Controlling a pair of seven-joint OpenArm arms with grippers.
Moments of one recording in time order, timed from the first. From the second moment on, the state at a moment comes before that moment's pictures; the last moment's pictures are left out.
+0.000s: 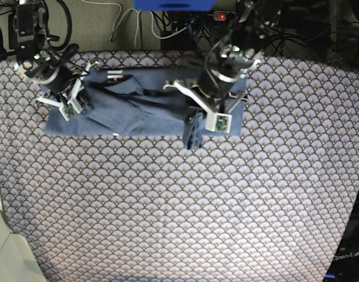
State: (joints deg) left arm 14.0 -8.7 27.1 108.8 -18.2 14.4 31.5; right arm -20.4 20.1 7.3 100.2 8.9 31.2 -37.0
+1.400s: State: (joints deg) left arm 15.9 -12.5 17.4 100.1 -18.7 15.9 31.2; right arm -20.4 20.4 7.4 100.4 8.7 31.2 -37.4
